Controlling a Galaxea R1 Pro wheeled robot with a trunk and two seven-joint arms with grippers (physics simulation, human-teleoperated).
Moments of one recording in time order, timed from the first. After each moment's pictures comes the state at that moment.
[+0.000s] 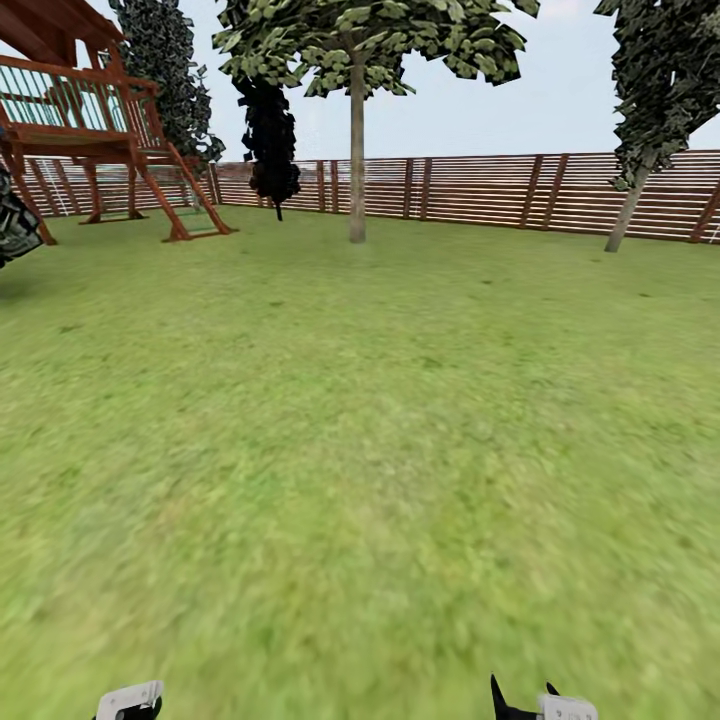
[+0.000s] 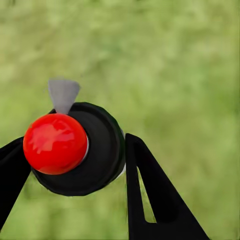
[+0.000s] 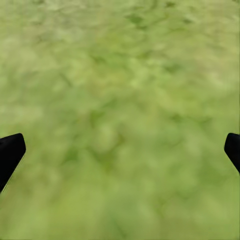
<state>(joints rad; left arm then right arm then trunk) -0.31 0.17 0.56 -0.22 -0.26 -0.41 -0.17 -0.34 -0.07 -0.20 -0.03 0.00 -0.84 0.13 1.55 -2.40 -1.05</state>
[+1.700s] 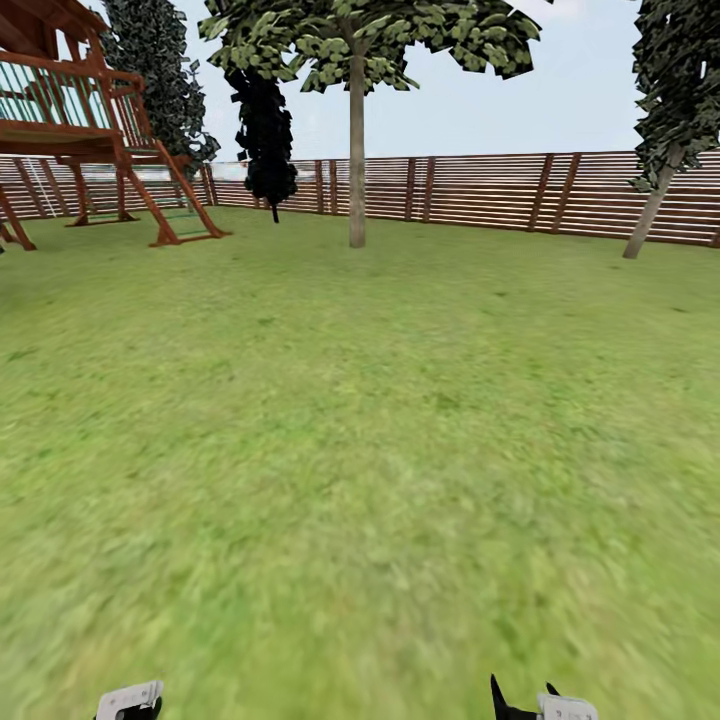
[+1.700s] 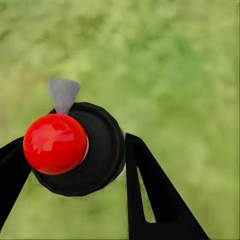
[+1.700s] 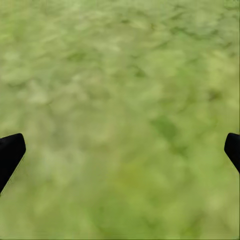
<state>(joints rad) -0.31 0.17 0.56 -0.22 -0.26 -0.41 -0.17 -0.34 -0.07 -0.20 -0.03 0.00 -0.84 0.12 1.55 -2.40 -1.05</state>
